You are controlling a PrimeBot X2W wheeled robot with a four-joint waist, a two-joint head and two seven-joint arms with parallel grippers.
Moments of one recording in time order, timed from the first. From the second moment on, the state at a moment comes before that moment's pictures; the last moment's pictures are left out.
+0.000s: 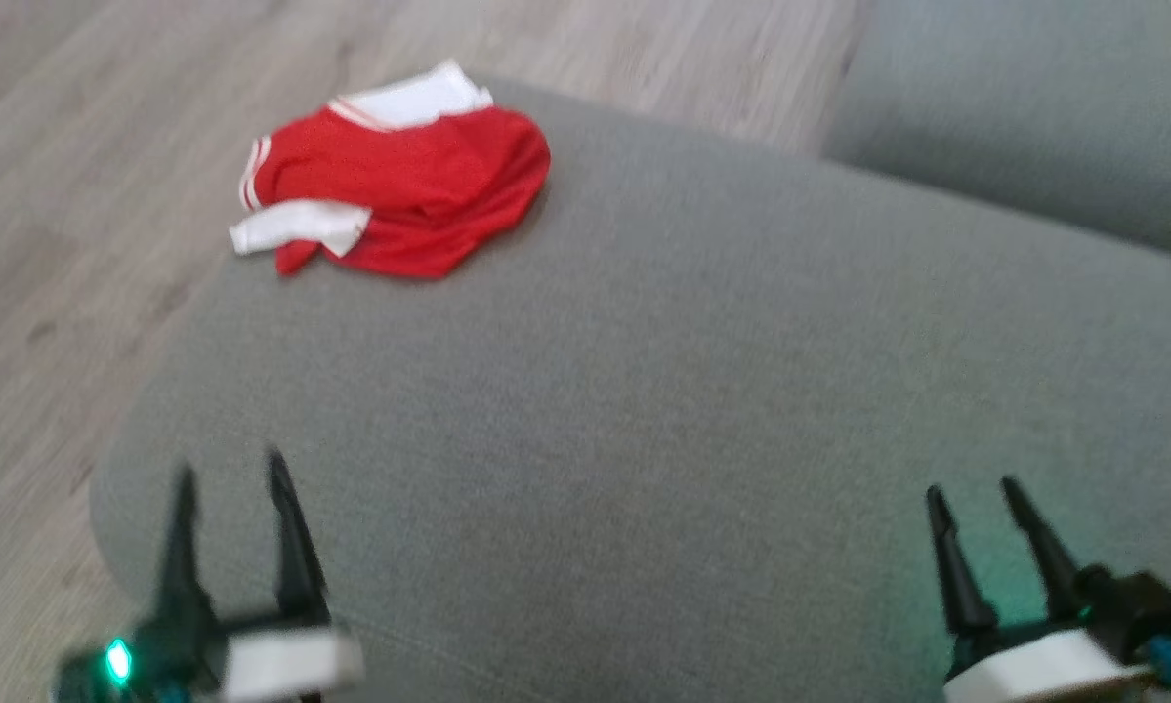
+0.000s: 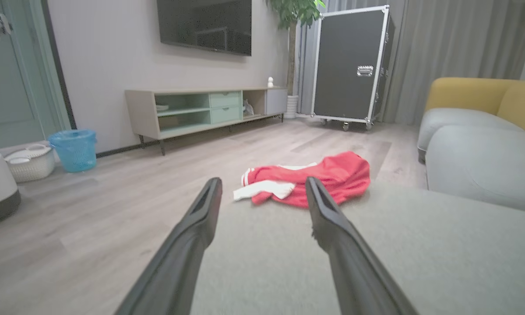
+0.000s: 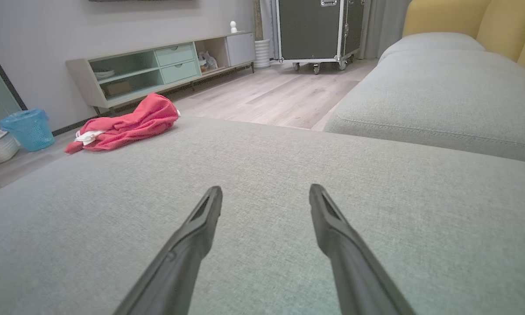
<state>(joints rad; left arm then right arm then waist) 0.12 0.05 -0.10 0.04 -0.14 0.19 -0.26 0.14 -0.14 0.08 0.20 0.20 0.13 -0.25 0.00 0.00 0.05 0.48</state>
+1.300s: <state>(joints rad) -1.15 0.19 0.01 1.14 -0.18 0.03 -0.24 -0.22 -0.49 0.07 0.02 0.22 0.13 -0.27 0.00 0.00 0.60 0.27</state>
